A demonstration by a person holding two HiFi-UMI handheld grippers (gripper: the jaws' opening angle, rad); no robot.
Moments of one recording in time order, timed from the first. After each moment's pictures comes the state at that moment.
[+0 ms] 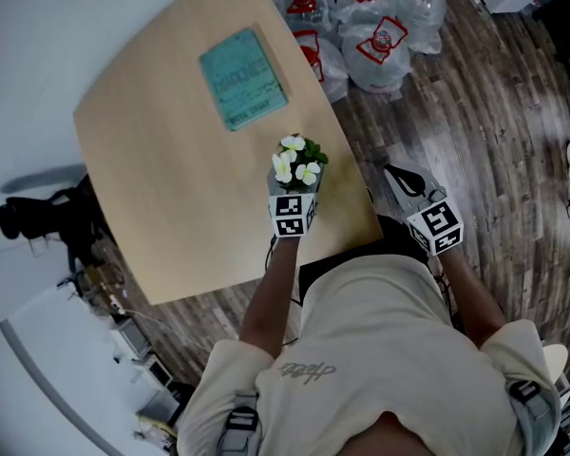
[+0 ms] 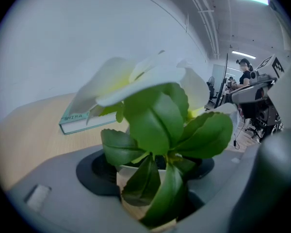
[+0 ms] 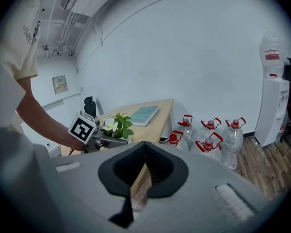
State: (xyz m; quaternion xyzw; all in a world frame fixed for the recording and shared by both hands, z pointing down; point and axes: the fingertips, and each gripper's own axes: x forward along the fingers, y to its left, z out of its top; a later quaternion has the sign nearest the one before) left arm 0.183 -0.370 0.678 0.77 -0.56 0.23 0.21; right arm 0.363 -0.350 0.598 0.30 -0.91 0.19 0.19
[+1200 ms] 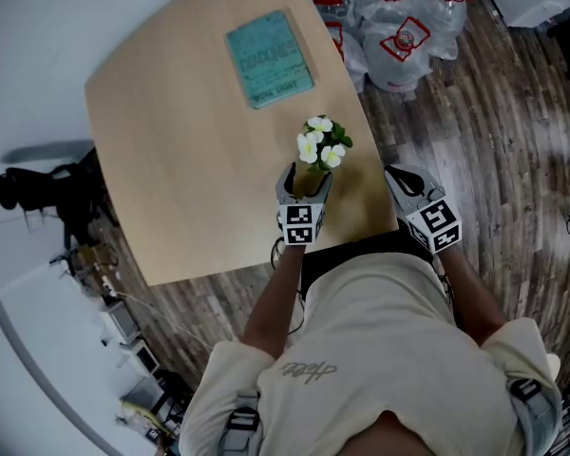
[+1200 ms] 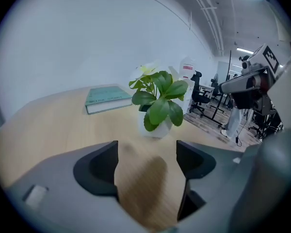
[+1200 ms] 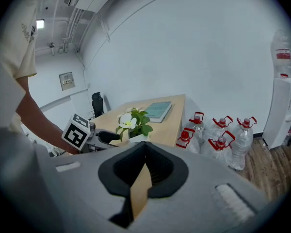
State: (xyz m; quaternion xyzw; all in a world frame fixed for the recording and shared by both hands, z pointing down) left arm 0.153 -0.299 0.689 0.74 -0.58 0.25 0.23; right arm 0.317 -0.316 0.602 0.26 -0.92 0.19 0.21
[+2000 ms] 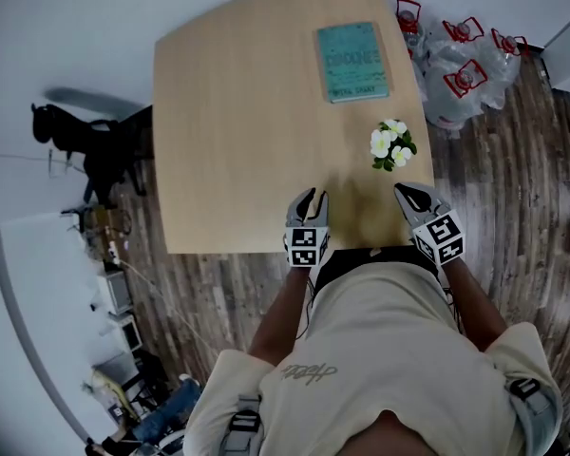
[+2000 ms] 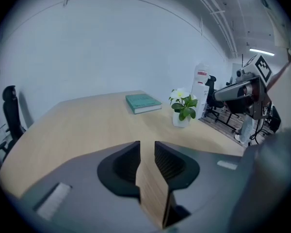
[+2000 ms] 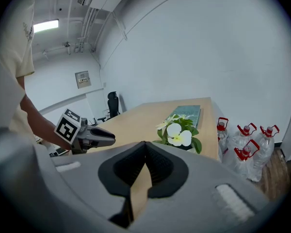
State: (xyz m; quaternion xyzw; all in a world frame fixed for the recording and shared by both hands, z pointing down) left arm 0.044 -0.199 0.642 0.68 -0.66 0.23 0.21; right arm 0.217 -0.265 0.585 0.18 -0.95 0.16 0.20
